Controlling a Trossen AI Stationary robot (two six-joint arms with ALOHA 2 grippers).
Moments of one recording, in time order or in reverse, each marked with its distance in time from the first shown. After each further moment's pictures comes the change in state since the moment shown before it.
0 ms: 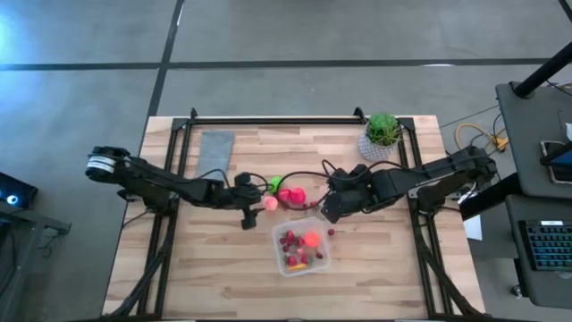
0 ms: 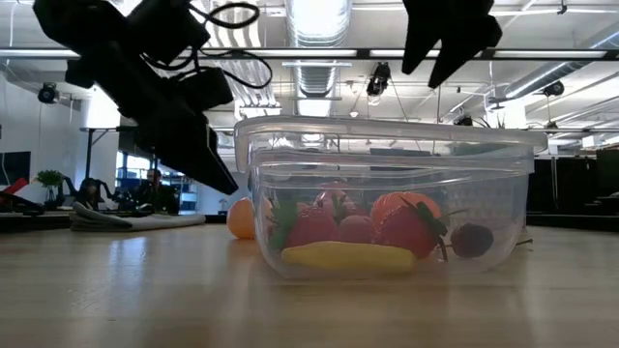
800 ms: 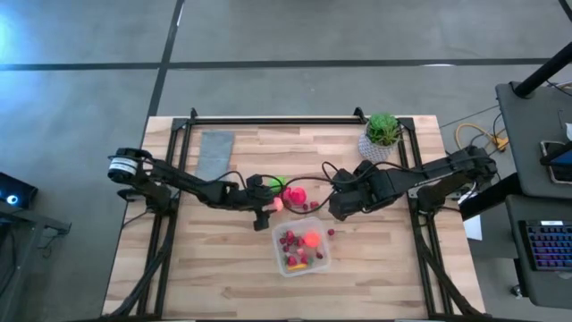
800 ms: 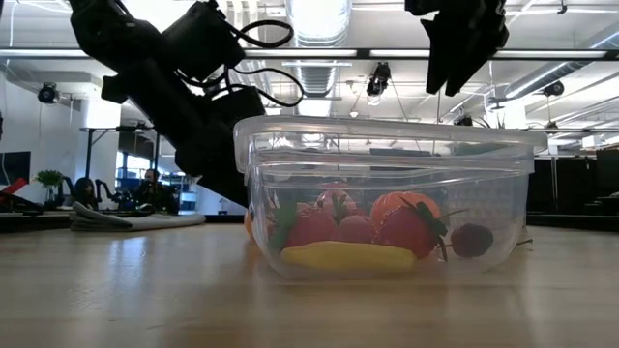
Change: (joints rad) left arm 0.024 0.216 0.112 0.074 0.030 -0.007; right arm -0.010 0.001 -0.026 -0.127 0.027 -0.072
